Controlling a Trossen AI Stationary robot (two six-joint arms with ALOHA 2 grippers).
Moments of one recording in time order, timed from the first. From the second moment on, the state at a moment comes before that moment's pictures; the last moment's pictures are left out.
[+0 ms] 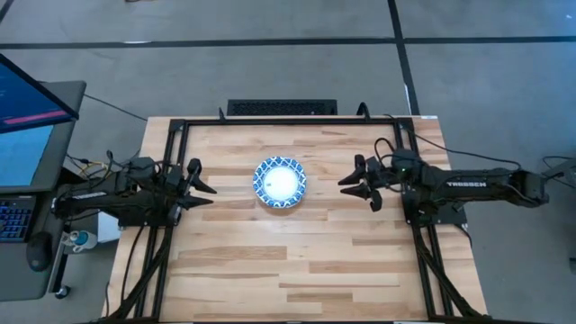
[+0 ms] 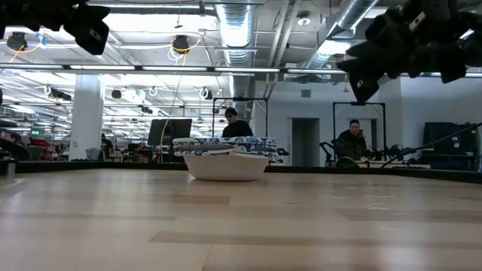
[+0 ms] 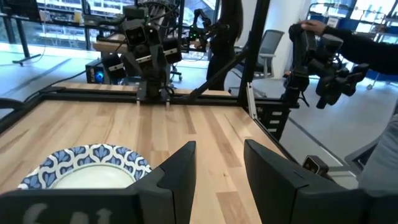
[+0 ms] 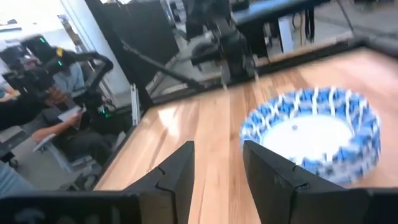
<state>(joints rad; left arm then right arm) 0.12 0.20 0.36 -0.21 0.33 -0.11 -0.29 0.82 0.22 0.47 -0.51 0.24</state>
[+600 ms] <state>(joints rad) 0.12 0.20 0.36 -0.21 0.33 -0.13 -0.28 0.46 0.22 0.07 -0.51 0.24</state>
